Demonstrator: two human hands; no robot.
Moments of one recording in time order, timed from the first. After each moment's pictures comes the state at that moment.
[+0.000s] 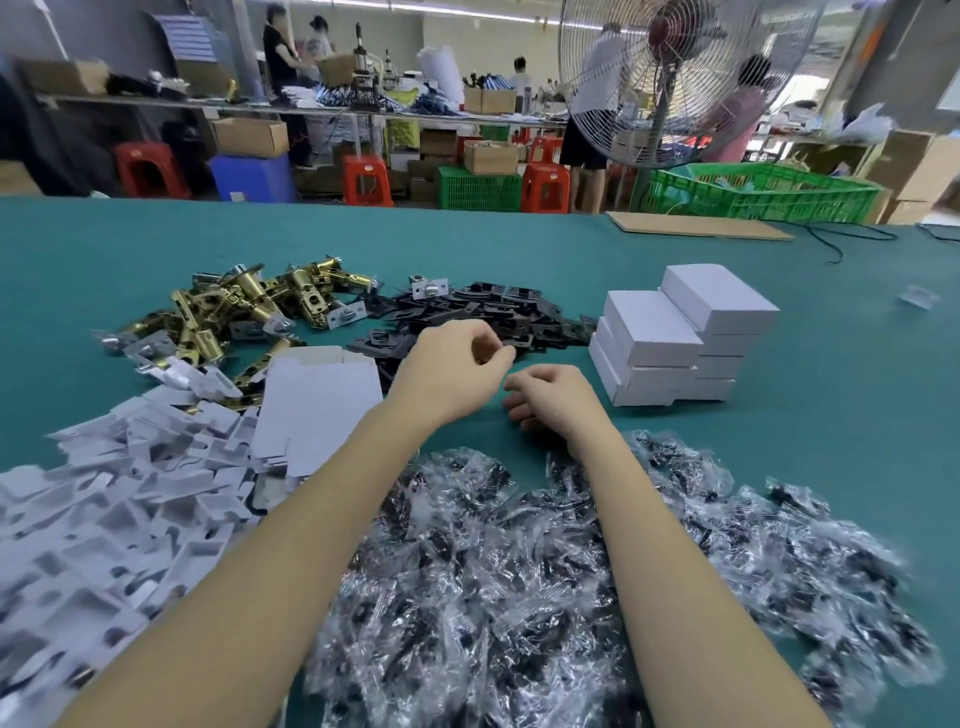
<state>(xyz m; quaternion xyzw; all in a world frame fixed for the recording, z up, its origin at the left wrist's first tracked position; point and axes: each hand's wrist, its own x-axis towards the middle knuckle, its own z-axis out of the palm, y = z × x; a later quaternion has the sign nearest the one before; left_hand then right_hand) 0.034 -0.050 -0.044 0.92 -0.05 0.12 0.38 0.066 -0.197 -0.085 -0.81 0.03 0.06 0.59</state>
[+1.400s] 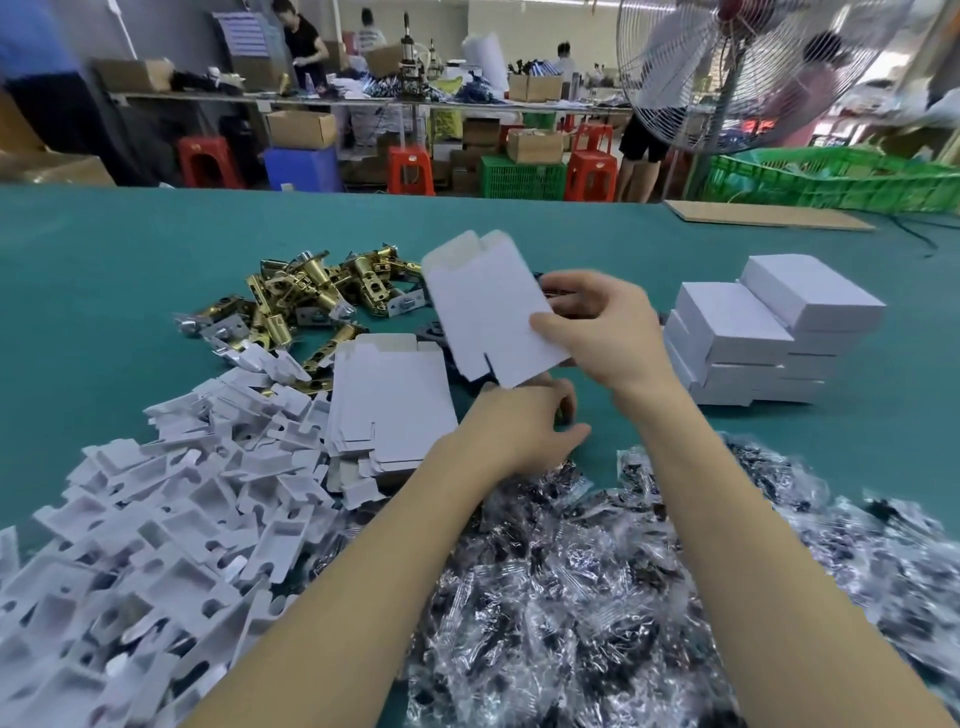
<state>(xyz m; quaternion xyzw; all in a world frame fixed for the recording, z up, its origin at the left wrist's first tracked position) 0.007 -0.047 -0.064 0.98 -0.11 -0.03 0.18 0.044 -0.160 -0.026 -0.82 -0.11 -0.12 0.55</state>
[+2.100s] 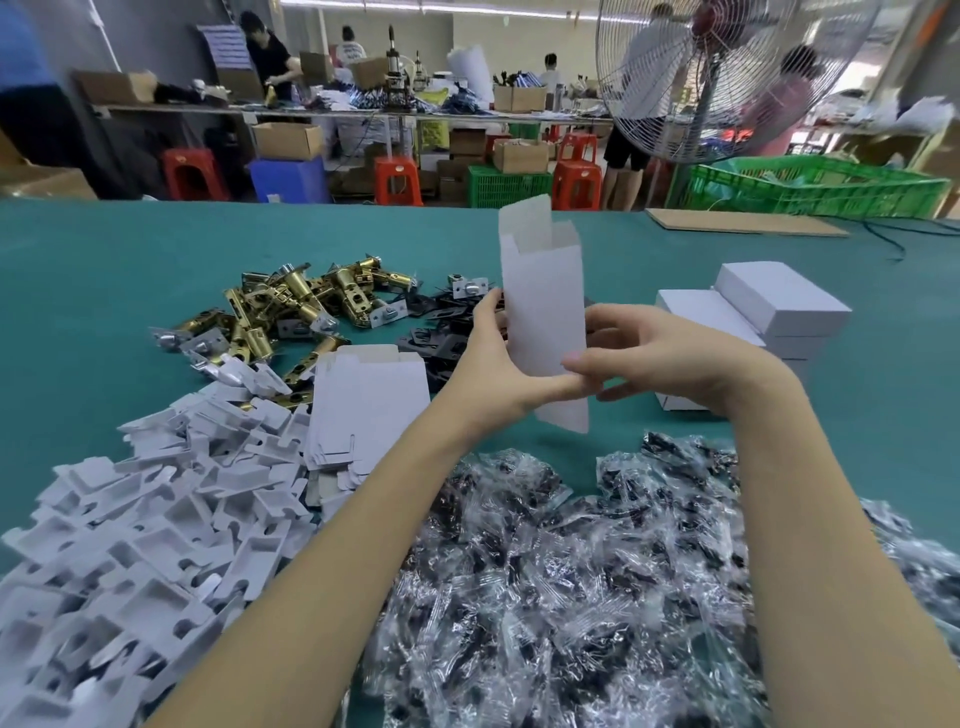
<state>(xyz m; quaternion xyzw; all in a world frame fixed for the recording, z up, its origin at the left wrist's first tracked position) 0.014 -0.041 -0.048 0.78 -0.07 0.05 0.62 0.035 -0.226 0.007 -0.87 -0.19 0.16 0.43</state>
